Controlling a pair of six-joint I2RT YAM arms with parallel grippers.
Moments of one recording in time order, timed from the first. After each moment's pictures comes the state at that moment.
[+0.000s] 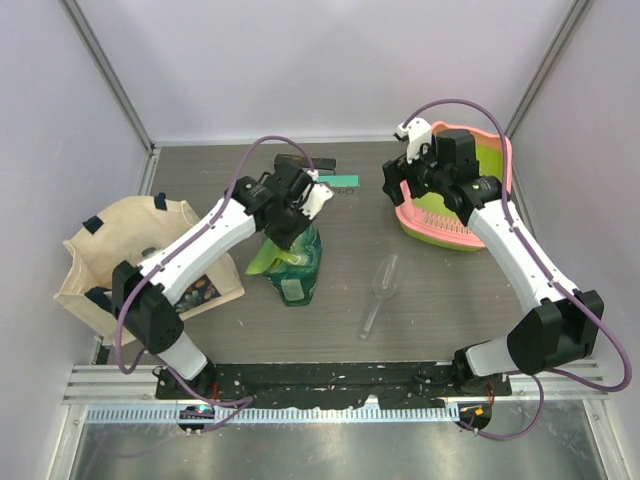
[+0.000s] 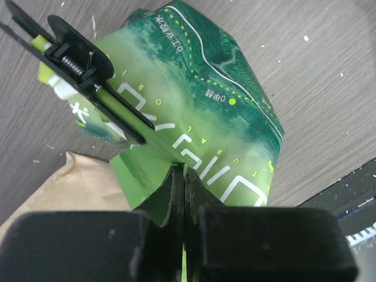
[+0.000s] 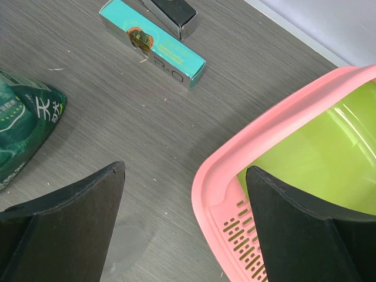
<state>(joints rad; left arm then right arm) -0.68 1.57 1.51 -1.03 -0.02 0.13 0.27 1.40 1.34 -0.46 -0.24 -0.28</state>
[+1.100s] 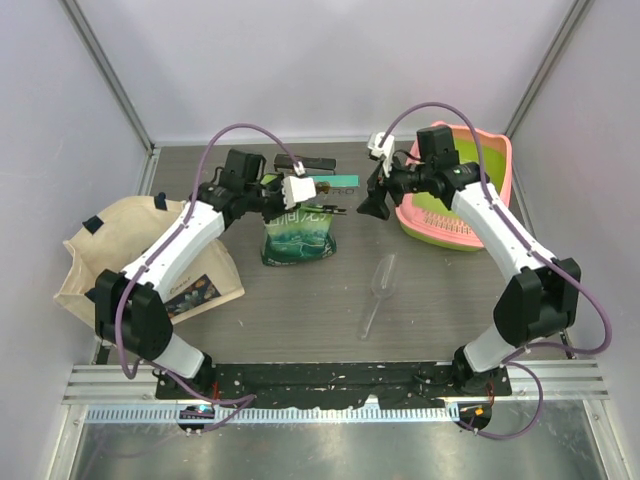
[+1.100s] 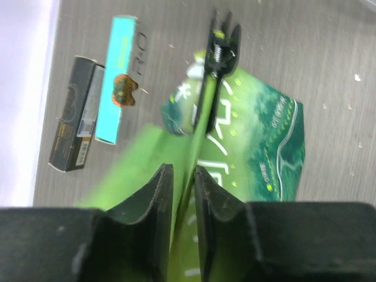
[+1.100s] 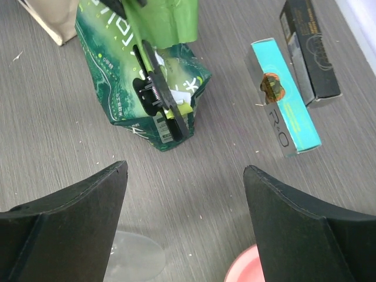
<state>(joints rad) -0.41 1.53 1.33 -0.56 0.55 0.94 0.29 1.55 1.44 -0.56 -0.79 -0.59</state>
